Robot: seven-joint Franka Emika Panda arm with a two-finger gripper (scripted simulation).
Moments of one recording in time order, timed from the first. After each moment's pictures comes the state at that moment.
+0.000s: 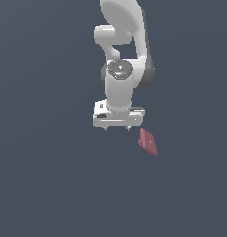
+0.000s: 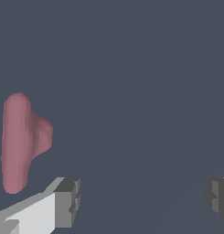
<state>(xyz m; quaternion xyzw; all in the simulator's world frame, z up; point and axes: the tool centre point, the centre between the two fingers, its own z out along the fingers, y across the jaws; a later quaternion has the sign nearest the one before) 0.000 0.017 0.156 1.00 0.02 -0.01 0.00</state>
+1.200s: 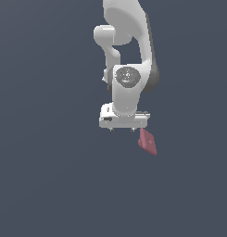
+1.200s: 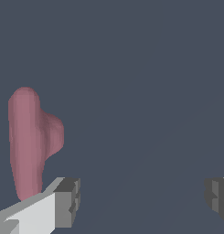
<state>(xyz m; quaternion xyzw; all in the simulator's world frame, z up) -0.006 0.042 0.138 1.00 -0.01 -0.03 0.00</state>
